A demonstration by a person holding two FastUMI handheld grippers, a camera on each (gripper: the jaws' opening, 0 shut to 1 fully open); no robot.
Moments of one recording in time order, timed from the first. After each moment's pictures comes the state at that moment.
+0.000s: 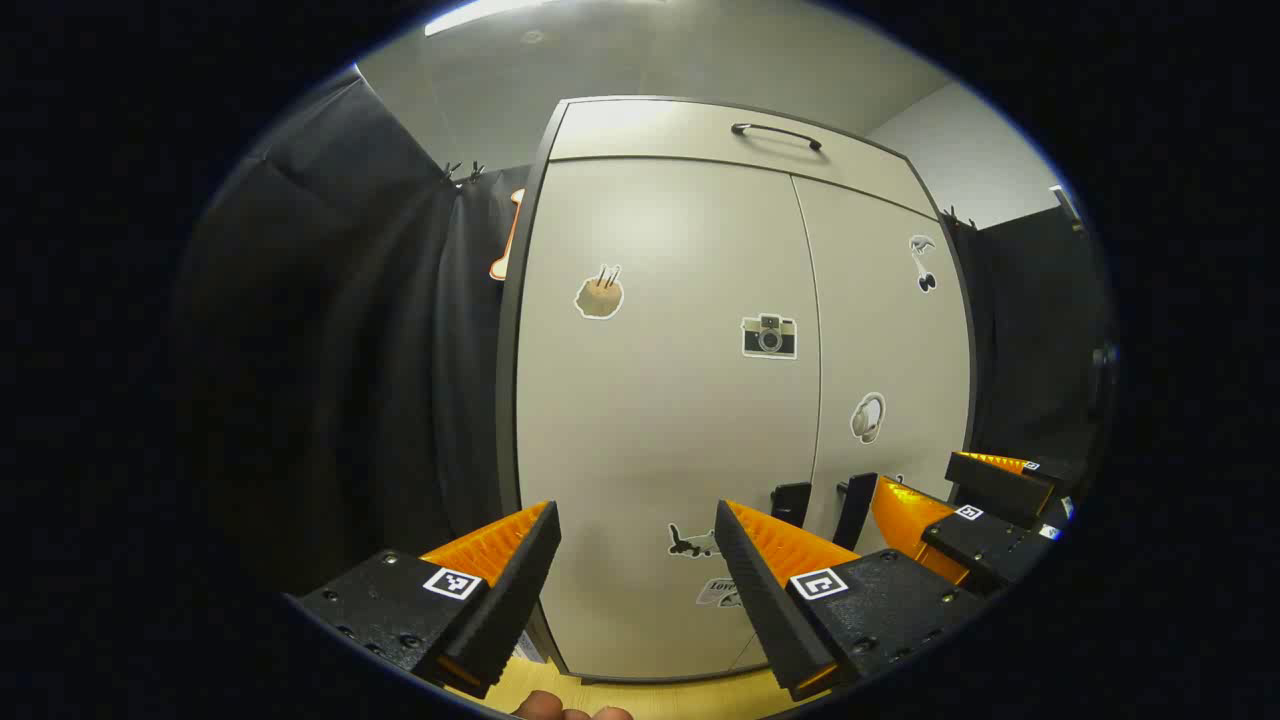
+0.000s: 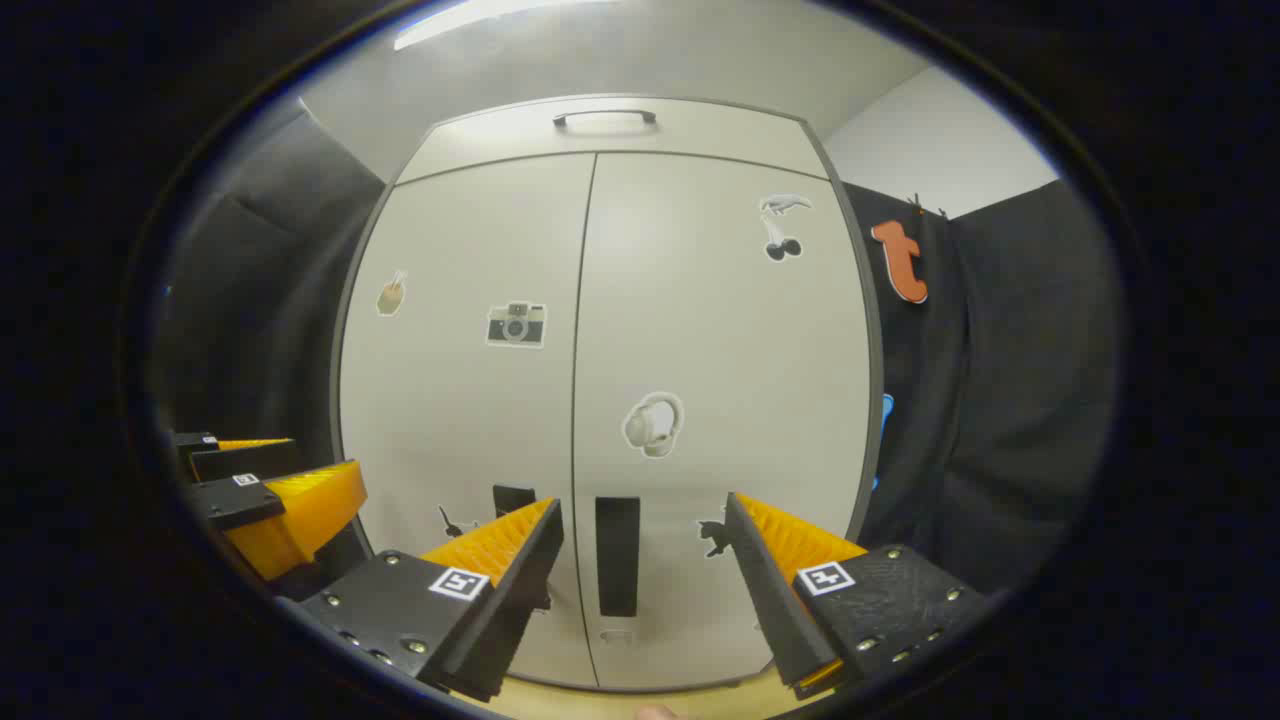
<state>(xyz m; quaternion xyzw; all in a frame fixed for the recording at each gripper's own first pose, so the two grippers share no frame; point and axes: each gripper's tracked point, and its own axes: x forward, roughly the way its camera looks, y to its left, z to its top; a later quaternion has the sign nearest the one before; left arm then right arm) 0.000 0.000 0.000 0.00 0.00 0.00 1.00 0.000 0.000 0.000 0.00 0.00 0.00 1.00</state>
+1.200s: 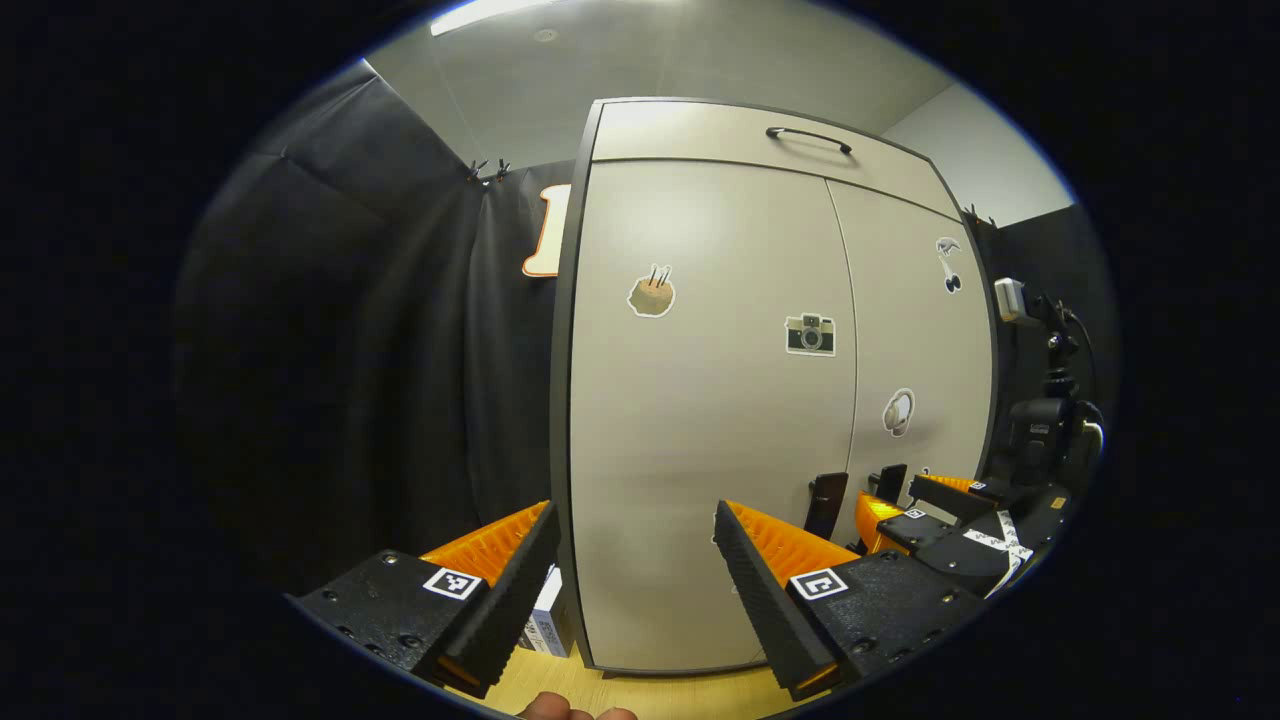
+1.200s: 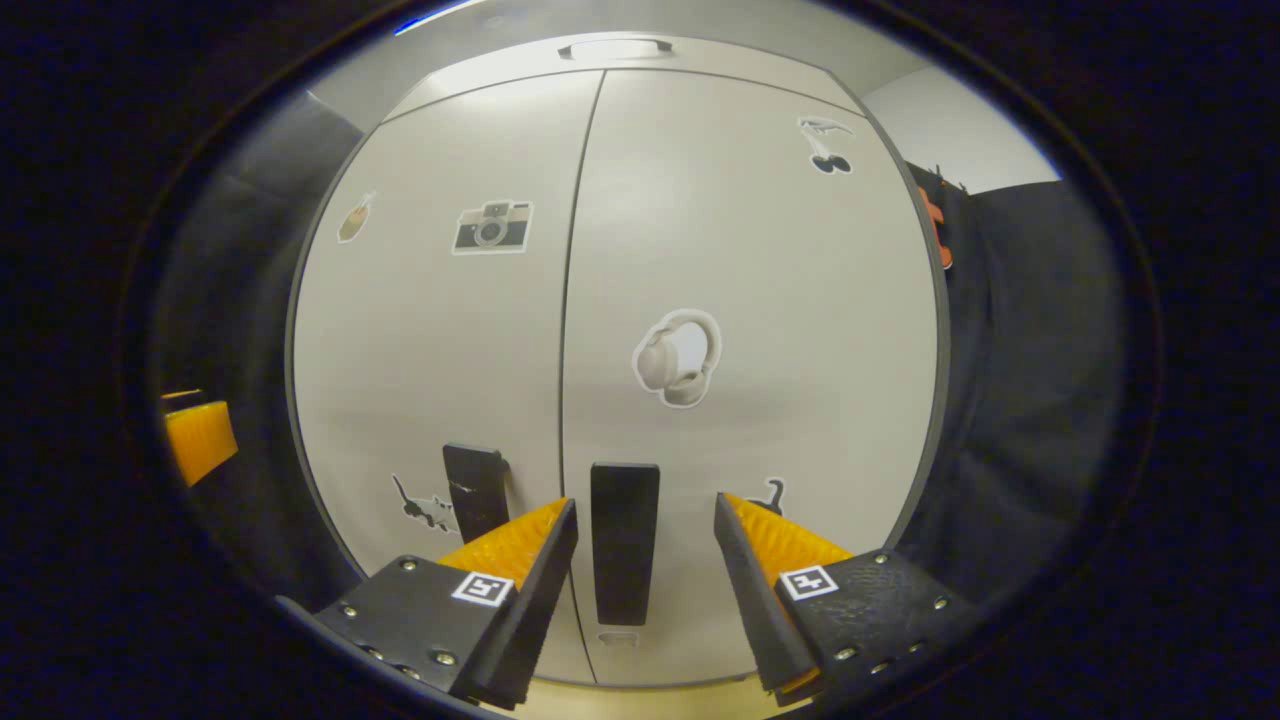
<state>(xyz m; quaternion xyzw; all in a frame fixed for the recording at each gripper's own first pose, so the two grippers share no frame) -0.011 0.032 -0.003 0.00 0.01 0.03 1.00 0.061 0.007 -0.053 -0.01 0.06 0.00 1.00</state>
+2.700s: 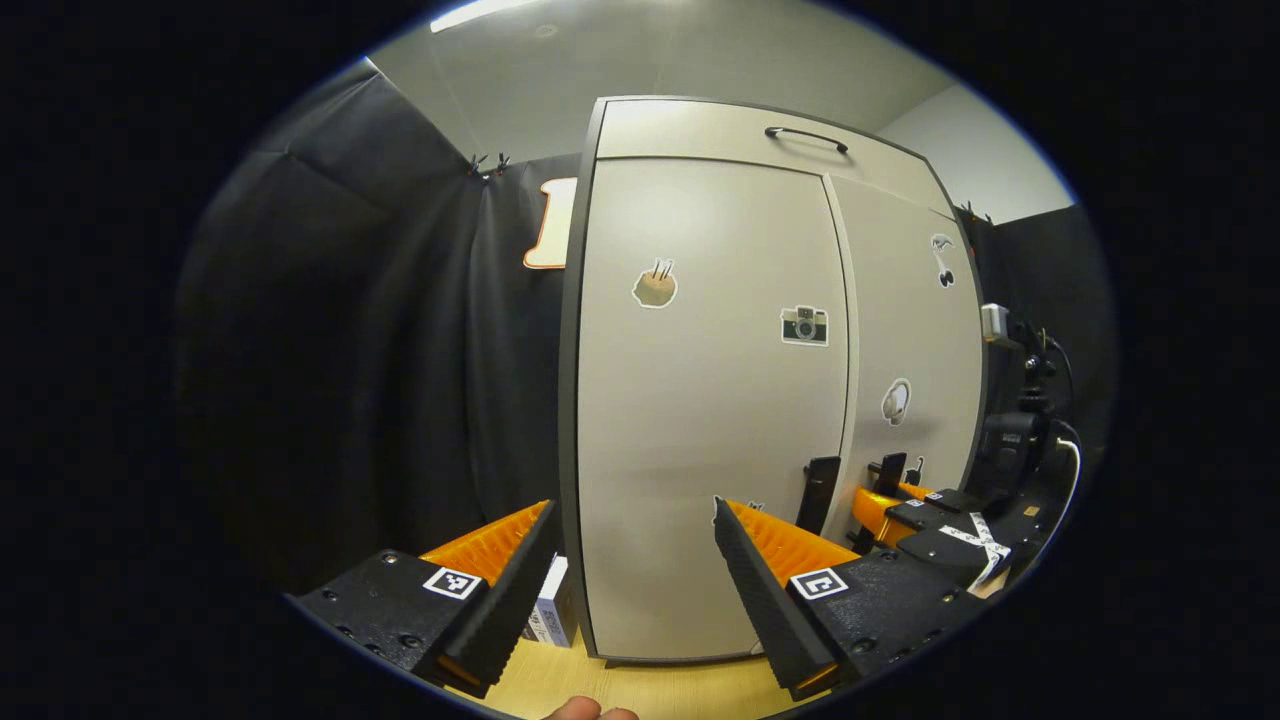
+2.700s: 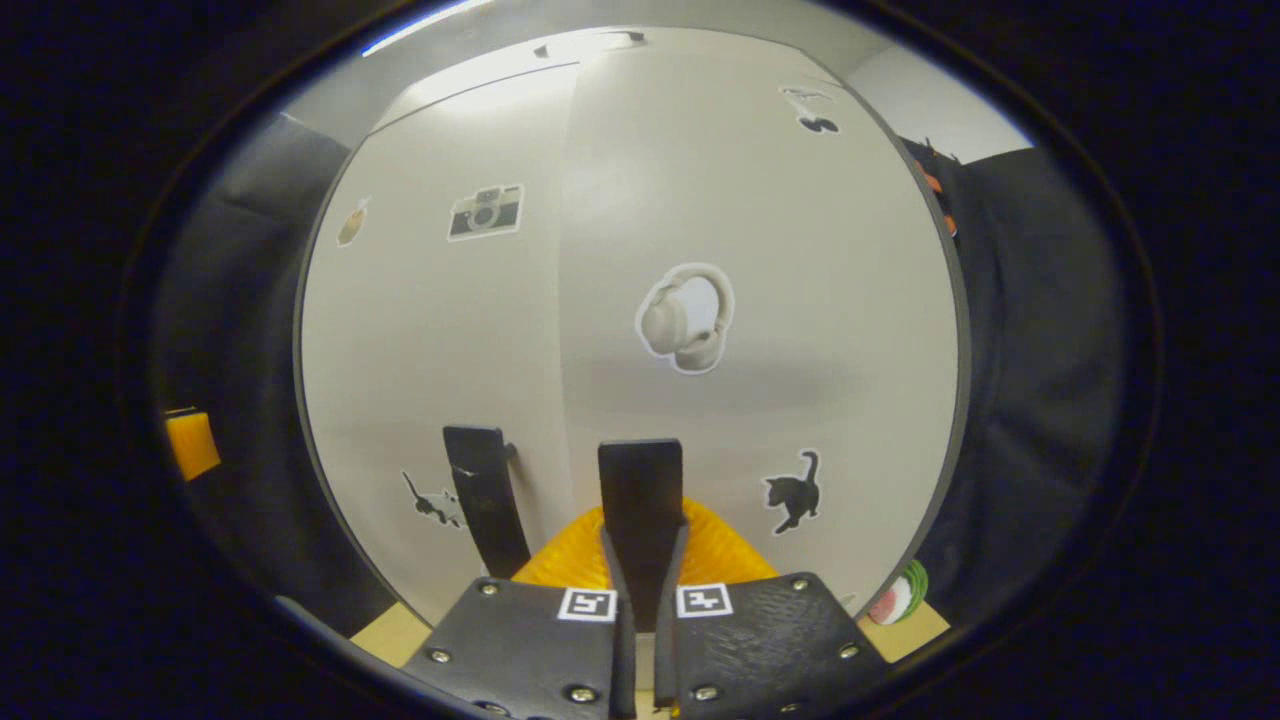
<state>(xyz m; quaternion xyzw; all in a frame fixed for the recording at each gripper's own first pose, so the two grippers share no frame) -0.033 0.034 -0.006 0.00 0.02 0.03 1.00 0.066 0.015 -0.069 0.03 0.05 0.03 1.00</state>
